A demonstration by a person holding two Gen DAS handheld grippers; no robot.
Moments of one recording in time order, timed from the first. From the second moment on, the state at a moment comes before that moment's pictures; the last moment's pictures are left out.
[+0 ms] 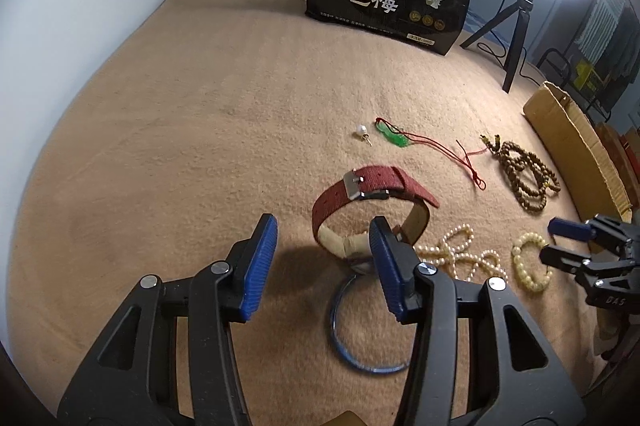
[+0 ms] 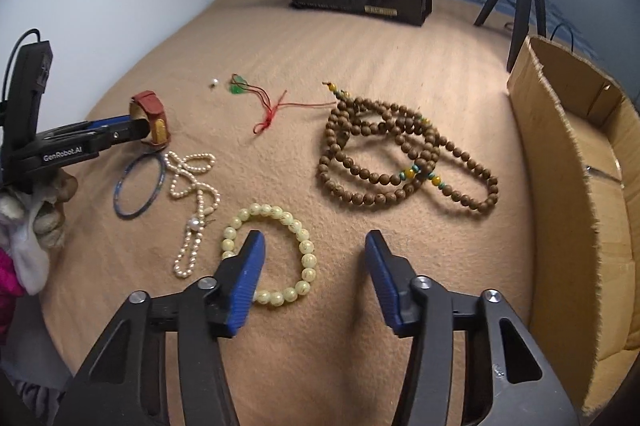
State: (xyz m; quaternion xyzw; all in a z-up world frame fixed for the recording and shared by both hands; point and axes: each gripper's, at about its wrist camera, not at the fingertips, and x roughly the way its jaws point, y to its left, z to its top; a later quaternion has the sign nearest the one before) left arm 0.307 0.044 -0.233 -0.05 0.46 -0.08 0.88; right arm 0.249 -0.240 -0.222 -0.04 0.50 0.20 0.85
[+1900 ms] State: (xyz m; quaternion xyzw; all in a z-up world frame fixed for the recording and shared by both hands) left arm 0.309 -0.122 -0.118 -0.03 0.37 -0.19 0.91; right arm 0.192 -0.353 -0.092 -0.01 0.34 0.11 0.94
